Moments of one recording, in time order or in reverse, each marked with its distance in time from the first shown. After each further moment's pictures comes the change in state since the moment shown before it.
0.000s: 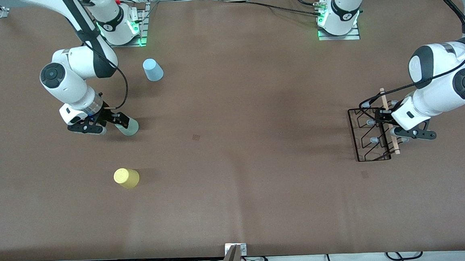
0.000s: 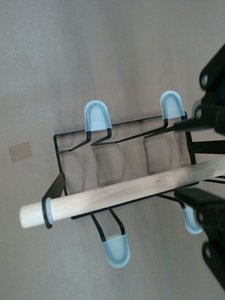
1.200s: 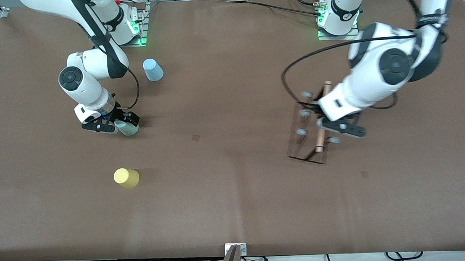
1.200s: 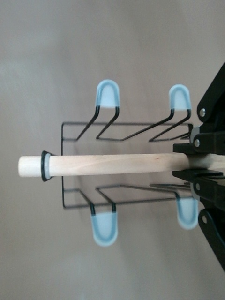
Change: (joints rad) left arm -0.098 0.065 -0.394 0.306 -0.065 -0.195 -0.404; right arm 0.051 0.046 -0.001 -0.018 0.000 0.033 0.086
